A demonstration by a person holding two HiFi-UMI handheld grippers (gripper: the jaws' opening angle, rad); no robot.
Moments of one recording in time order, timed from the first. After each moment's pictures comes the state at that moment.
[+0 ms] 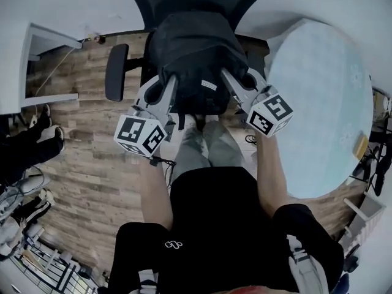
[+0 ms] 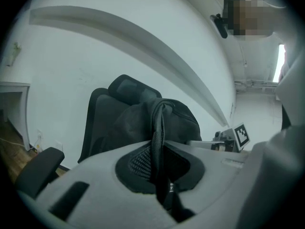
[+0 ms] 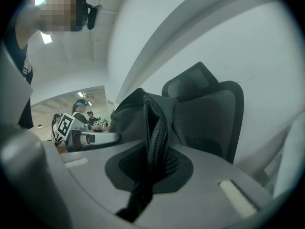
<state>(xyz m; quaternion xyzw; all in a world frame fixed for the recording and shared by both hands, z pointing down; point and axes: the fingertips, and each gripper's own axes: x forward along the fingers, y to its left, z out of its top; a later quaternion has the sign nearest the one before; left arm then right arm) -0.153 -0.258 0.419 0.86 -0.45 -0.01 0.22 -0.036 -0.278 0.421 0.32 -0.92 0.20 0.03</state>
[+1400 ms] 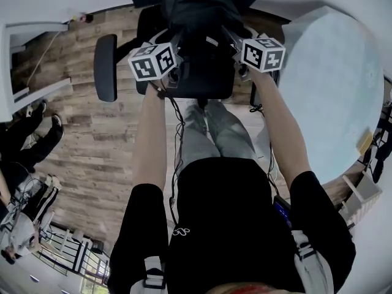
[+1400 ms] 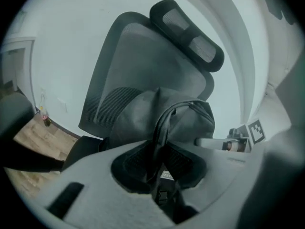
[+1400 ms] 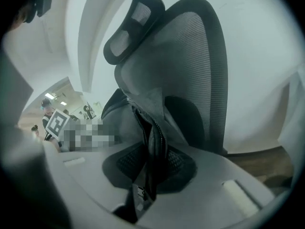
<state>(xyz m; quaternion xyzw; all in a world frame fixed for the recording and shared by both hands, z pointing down) -0.157 -0.432 0.640 0.78 -0.47 0.09 0.40 -0.023 -0.443 0.627 0.39 -0.84 0.35 0.14</state>
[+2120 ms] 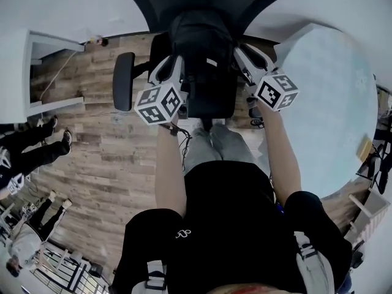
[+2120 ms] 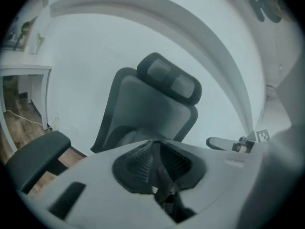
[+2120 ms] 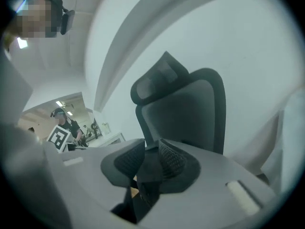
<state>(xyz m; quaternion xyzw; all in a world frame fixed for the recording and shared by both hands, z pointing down) -0.180 -0.375 0.503 0.78 -0.54 0.00 0.32 -0.005 -0.399 0.469 0.41 -0.87 0.25 0.02</state>
